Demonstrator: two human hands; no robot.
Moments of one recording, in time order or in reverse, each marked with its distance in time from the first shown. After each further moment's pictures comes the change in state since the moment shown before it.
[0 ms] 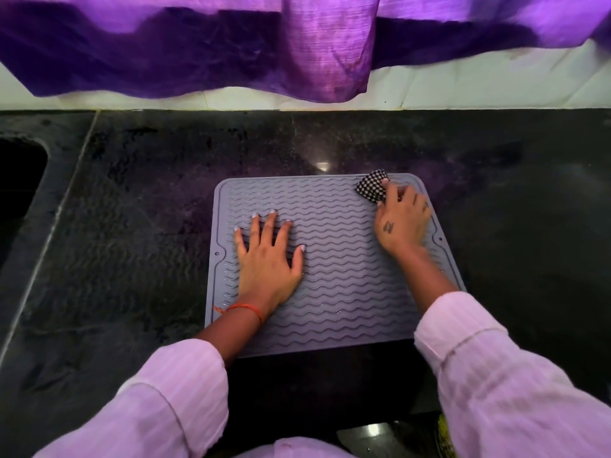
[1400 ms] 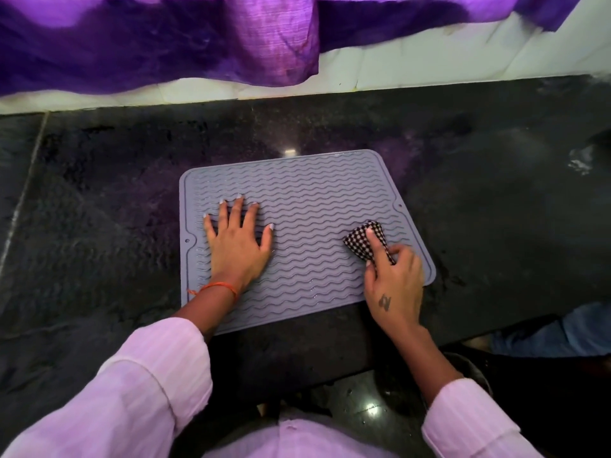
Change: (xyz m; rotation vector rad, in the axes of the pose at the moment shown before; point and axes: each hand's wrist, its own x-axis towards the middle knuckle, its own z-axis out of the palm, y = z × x) left_hand -0.002 -0.002 0.002 0.010 -0.004 0.018; right_hand -0.171 0.044 -0.010 0.145 0.139 -0.009
